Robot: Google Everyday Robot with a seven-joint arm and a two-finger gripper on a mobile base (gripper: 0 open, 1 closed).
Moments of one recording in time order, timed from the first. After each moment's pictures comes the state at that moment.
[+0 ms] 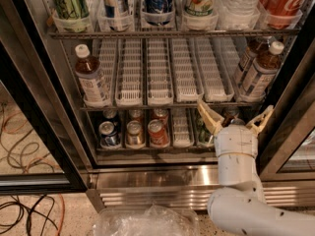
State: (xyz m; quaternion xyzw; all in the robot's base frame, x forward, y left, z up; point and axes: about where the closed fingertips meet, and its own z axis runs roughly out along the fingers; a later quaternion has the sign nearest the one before) arm 0.536 -0.208 0.852 0.04 0.58 -0.06 0.81
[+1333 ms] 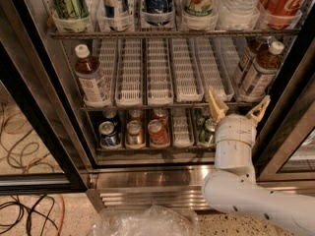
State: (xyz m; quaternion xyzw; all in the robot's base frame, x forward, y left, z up) arm 0.566 -0.230 0.854 0.09 0.57 -0.09 0.81
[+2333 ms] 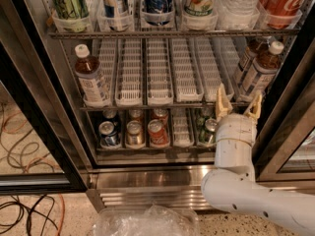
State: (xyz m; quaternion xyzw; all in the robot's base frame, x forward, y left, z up) arm 0.568 -0.232 0.854 0.09 0.57 -0.10 0.81
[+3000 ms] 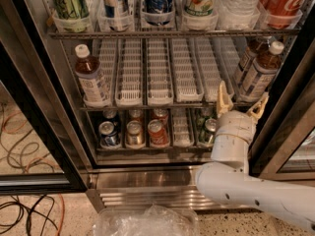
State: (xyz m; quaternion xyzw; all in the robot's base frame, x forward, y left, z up) arm 0.576 -0.247 0.851 0.13 0.56 -0.13 0.81
